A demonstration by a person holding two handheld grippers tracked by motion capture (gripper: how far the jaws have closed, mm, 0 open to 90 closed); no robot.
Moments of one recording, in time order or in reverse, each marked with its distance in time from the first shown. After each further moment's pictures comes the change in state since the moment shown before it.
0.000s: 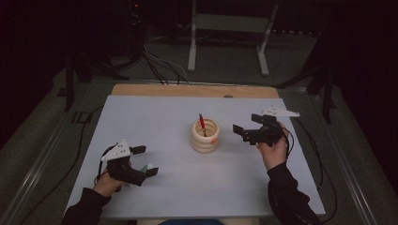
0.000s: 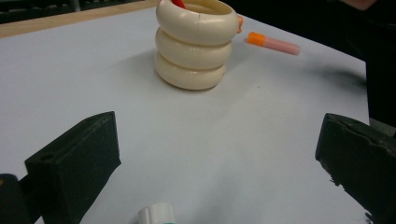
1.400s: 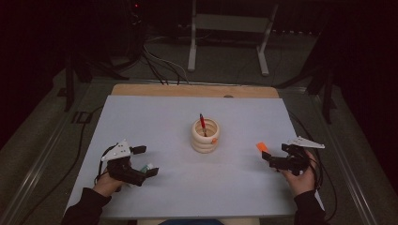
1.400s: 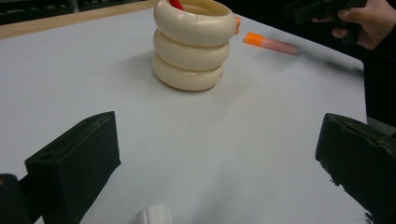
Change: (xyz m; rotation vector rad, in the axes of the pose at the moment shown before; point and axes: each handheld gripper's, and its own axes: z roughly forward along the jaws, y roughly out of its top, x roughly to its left) left arm -0.001 0.001 0.000 0.000 -0.006 0.004; right arm -0.050 -0.100 -0.058 0.131 -0.216 0.106
